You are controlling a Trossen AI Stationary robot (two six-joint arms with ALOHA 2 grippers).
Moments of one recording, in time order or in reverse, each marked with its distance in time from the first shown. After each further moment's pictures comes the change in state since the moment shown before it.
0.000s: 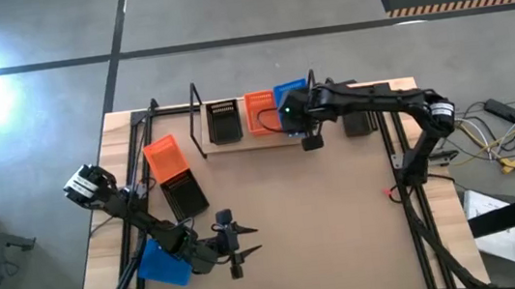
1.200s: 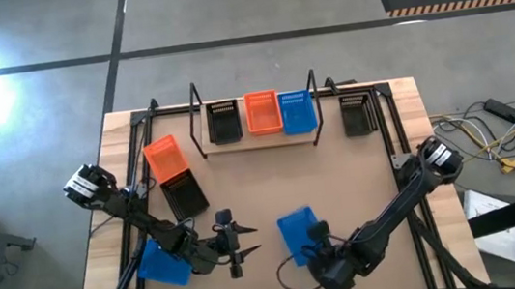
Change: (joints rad) left arm 0.000 0.000 0.000 -0.033 0.000 -0.001; right arm 1.041 0.174 -0.028 0.163 0.109 0.838
